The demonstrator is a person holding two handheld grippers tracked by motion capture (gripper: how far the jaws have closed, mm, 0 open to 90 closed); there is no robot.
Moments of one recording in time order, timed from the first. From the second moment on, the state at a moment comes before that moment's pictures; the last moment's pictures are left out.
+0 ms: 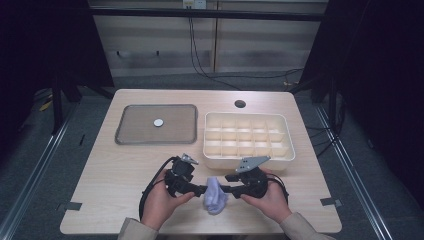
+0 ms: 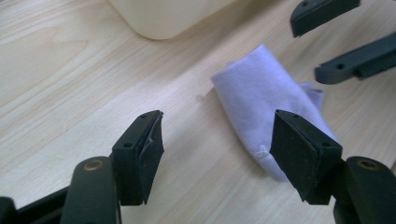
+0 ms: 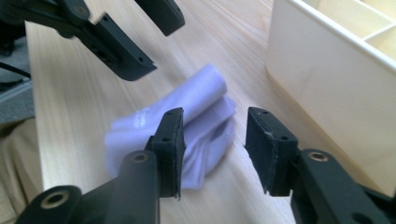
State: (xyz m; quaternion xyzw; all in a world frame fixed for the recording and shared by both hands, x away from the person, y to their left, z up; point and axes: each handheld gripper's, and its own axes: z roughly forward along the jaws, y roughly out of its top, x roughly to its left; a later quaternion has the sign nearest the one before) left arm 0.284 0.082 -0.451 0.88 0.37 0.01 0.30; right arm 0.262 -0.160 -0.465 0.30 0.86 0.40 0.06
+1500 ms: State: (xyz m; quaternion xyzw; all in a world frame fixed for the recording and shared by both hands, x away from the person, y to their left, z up) left arm 0.287 0.089 -0.453 0.88 0.38 0.02 0.30; right arm 0.268 -0.151 -0.489 0.32 0.87 0.38 0.04
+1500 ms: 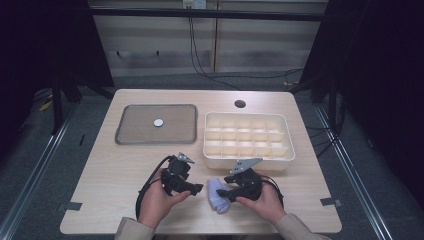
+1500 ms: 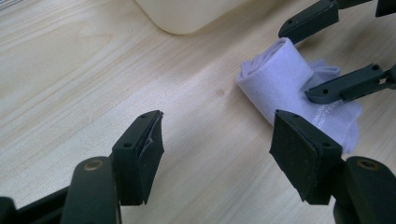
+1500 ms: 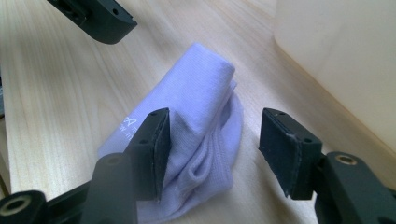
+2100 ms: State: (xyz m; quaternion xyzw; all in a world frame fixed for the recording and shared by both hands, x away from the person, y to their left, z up) left arm 0.288 0.090 -0.454 0.88 0.37 0.02 0.29; right arm 0.270 -0.153 -0.500 0.32 0.86 0.39 0.00
